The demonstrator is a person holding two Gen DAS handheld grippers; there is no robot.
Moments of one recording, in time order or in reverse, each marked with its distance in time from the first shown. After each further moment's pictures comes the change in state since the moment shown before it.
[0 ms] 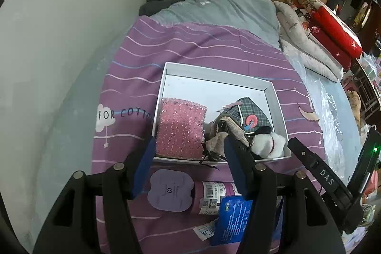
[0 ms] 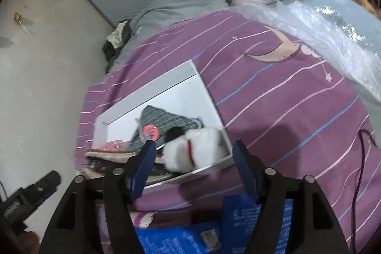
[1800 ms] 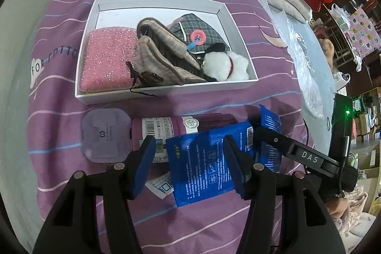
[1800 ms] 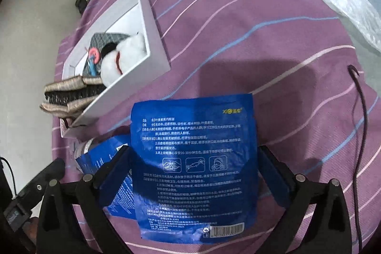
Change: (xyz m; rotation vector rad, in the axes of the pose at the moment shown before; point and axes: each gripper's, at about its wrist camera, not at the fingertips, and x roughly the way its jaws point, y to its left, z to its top) left arm 0.040 -0.045 -0.051 0.141 0.343 -0.217; right arm 0.003 -0.082 -0.044 0.068 0.371 -0.106
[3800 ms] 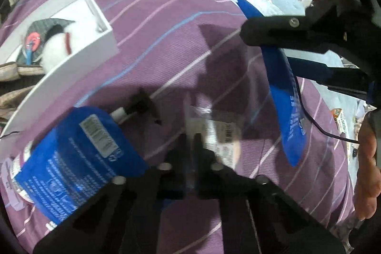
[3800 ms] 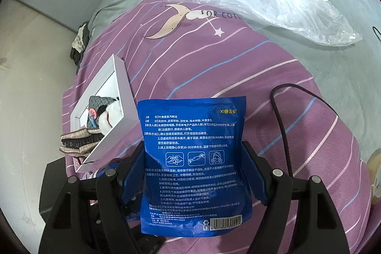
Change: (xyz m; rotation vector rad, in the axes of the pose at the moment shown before) left arm 0.096 -0.137 -0.039 0.487 0.084 -0.037; right arm -0.077 -0.069 0.001 0.157 -0.201 0.032
